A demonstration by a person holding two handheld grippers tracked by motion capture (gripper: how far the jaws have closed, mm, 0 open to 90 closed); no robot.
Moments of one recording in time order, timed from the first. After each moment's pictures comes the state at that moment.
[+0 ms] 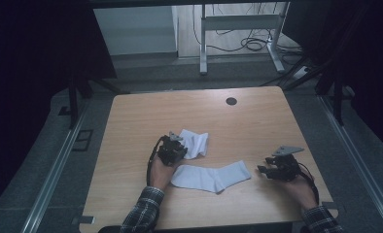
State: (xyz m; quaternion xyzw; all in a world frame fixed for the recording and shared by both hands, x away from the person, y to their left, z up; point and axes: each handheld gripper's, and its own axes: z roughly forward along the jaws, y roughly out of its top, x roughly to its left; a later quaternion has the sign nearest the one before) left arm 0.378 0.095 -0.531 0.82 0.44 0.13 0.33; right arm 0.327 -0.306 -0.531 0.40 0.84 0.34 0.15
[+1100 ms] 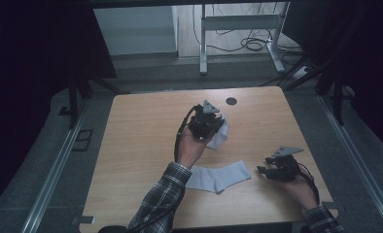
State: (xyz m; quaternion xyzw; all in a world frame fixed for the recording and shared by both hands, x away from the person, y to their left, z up) left arm 0.388 -0.006 -0.388 0.82 0.32 0.16 0.44; right arm 0.326 -0.306 -0.531 0.39 0.84 0.34 0.15
